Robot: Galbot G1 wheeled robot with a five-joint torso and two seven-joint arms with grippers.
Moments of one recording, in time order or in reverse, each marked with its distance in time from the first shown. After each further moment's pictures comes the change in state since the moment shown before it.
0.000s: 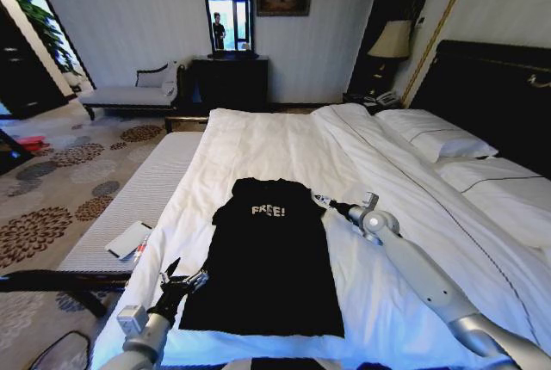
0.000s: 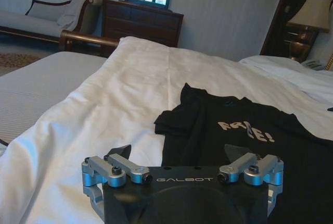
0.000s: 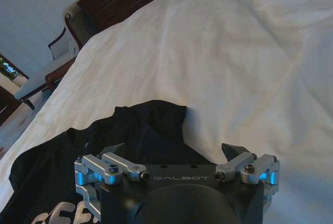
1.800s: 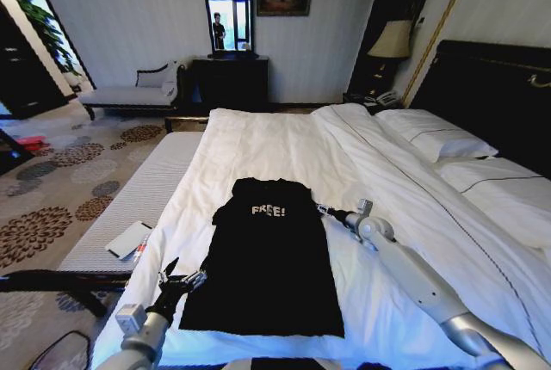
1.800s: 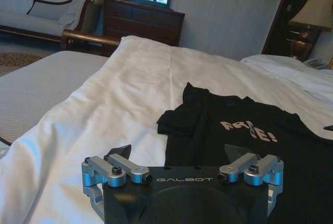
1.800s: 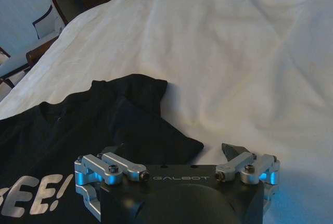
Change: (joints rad) left arm -0.006 0.011 -0.007 0.004 -0.016 0.007 -0.006; right arm 0.000 0.031 -0.044 -0.083 -0.113 0.007 -0.041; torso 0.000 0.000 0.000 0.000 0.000
